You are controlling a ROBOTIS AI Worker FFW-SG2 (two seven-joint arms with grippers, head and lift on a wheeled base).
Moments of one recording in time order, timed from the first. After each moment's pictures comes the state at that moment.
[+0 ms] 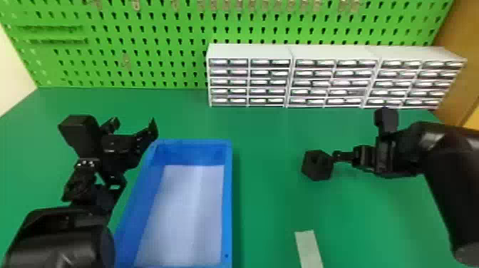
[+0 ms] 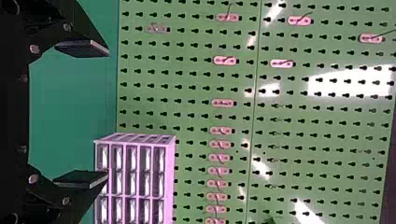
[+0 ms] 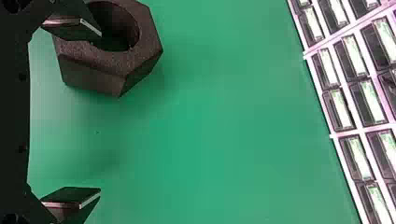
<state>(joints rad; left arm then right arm) -0.02 0.00 0.14 -1.74 0.05 0.13 -0.21 -0.74 -0.17 -0.13 -0.90 -0.12 1.06 0.25</state>
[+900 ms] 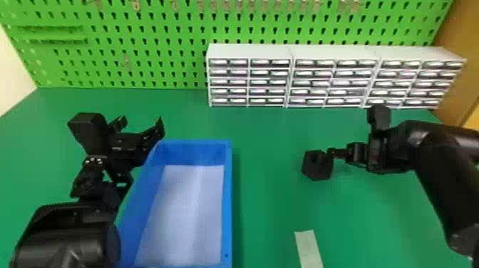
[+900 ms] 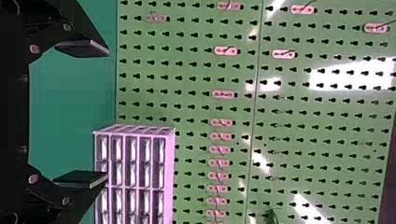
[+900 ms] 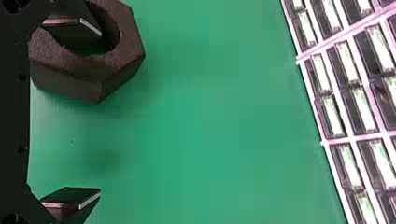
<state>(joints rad) -0.04 0.00 0.12 -1.72 0.05 0.13 -0.21 -0.82 -0.16 -0.10 -0.72 -0.11 0.94 0.25</state>
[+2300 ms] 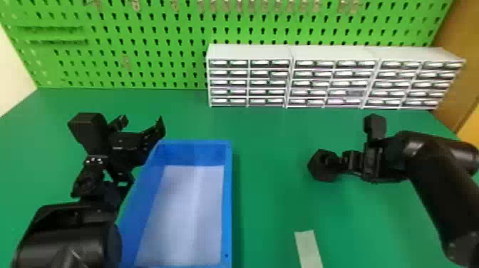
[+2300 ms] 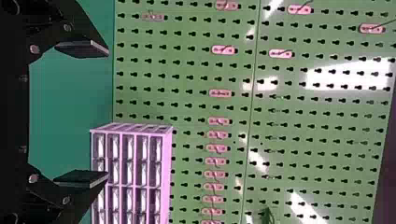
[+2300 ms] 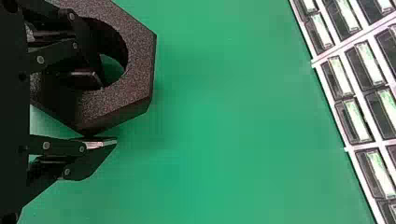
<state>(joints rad) -0.04 0.00 0.12 -1.71 0.06 0.11 -0.21 -0.77 -0.15 -0.12 -0.70 -0.14 0.92 0.25</state>
